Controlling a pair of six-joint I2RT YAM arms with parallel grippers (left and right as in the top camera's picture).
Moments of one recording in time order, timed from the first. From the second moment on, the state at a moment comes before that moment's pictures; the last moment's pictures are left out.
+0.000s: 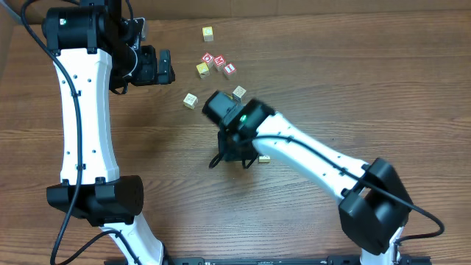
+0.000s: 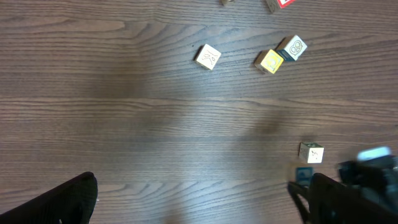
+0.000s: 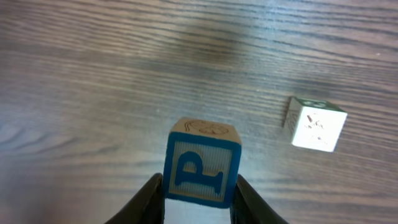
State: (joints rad) left arm 0.03 1.96 2.33 -1.69 0.13 -0.05; right arm 0.86 1.97 1.63 -1.05 0.00 0.75
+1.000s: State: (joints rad) left arm 0.03 1.96 2.33 -1.69 0.13 -0.05; right arm 0.91 1.97 1.43 -0.85 -0.02 0.85
